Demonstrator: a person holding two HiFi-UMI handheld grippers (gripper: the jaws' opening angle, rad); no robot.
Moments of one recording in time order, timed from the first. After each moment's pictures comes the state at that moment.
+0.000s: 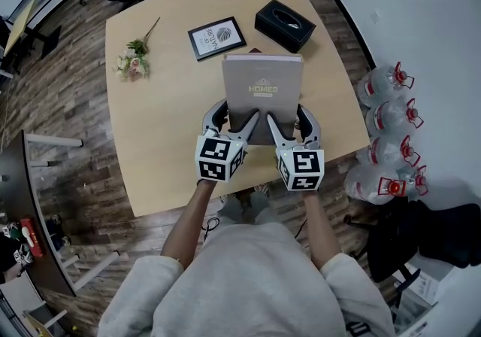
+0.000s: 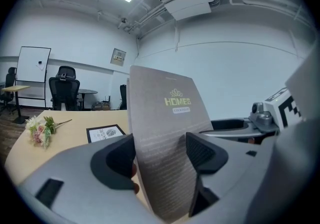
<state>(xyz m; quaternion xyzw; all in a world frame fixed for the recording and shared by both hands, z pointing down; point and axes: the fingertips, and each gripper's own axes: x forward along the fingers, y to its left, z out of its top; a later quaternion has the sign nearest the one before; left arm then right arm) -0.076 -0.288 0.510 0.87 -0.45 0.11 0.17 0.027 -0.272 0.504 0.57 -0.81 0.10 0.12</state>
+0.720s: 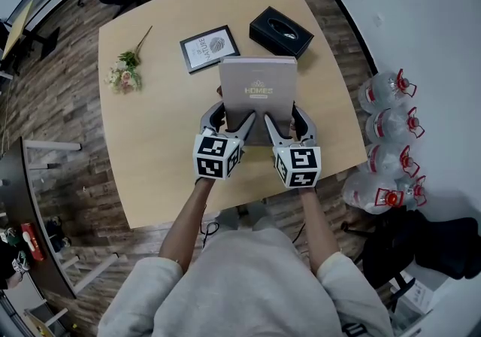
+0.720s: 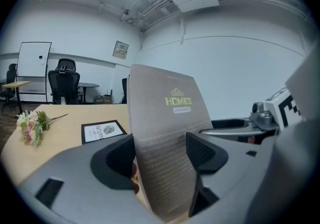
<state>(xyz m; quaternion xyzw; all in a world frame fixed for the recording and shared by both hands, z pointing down) -0.058 -0.347 0.539 0.86 -0.46 0.13 0.20 0.047 -0.333 0.533 0.56 -0.81 0.14 0.12</state>
